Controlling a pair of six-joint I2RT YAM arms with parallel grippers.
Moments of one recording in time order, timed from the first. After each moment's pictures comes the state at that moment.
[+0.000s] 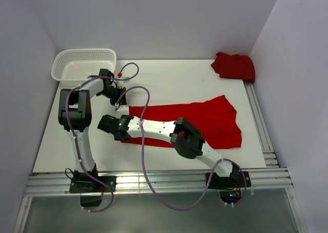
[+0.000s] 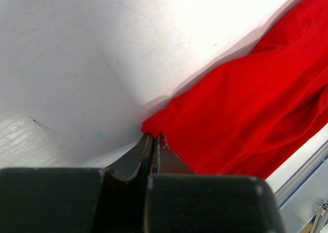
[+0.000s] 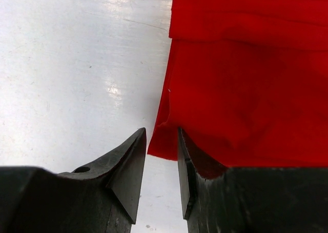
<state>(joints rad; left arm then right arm) -0.09 2.12 1.51 -0.72 0.61 0.19 1.22 2.37 2.05 -0.85 0.45 1.06</state>
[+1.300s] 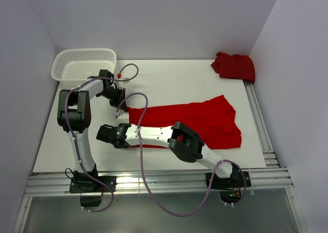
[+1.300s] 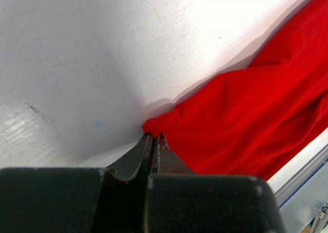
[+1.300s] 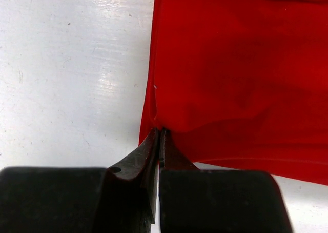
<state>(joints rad) -0.09 2.10 1.48 -0.72 0.58 0.18 1.29 2.38 2.00 -0.87 0.47 1.15</state>
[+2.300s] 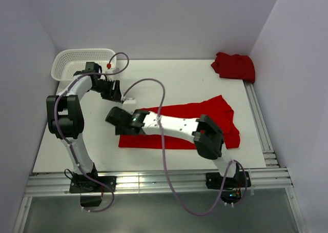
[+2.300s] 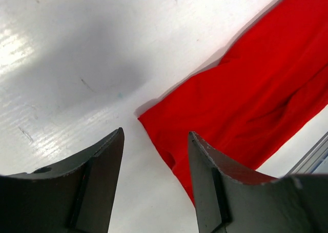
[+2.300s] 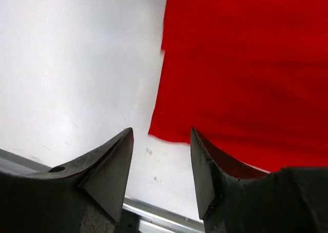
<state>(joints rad) 0.00 1.96 1.50 -0.76 0.64 0.25 1.22 2.11 1.82 -0.73 0.41 1.02</state>
